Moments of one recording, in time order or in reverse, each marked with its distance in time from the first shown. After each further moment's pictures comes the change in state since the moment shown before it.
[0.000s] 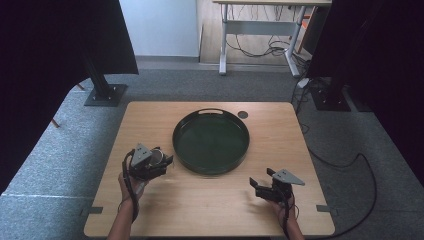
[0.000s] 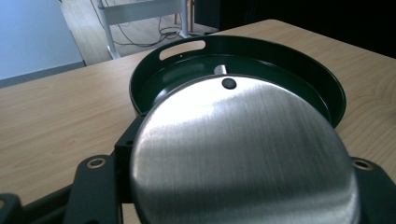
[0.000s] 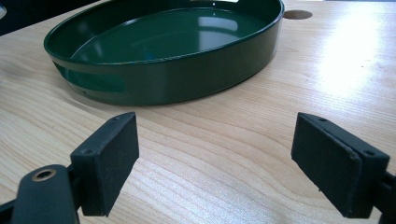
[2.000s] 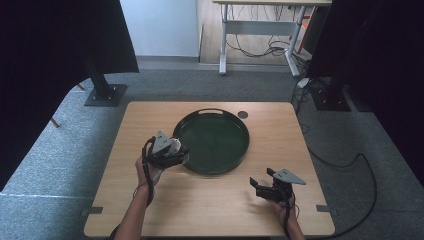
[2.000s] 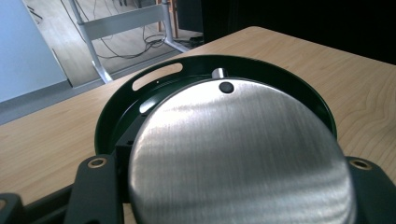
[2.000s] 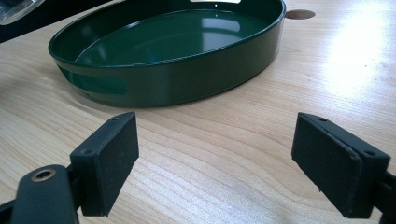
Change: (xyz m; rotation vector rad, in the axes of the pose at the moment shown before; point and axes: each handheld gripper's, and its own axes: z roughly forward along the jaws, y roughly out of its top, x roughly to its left) left arm -0.022 0.039 0.045 -0.006 -0.052 0.091; right arm -0.003 0.000 0.000 -0.005 0.018 0.014
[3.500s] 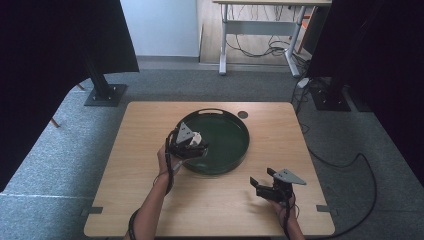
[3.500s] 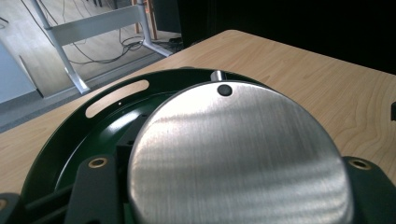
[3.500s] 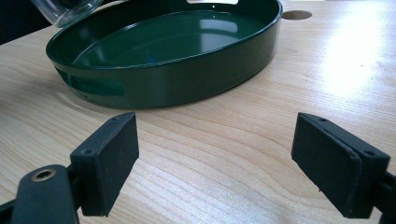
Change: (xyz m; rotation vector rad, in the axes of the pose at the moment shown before) left arm -0.024 0.023 0.062 0.012 -0.086 0.044; right arm -0.001 0.000 0.000 -0.006 -0.007 0.006
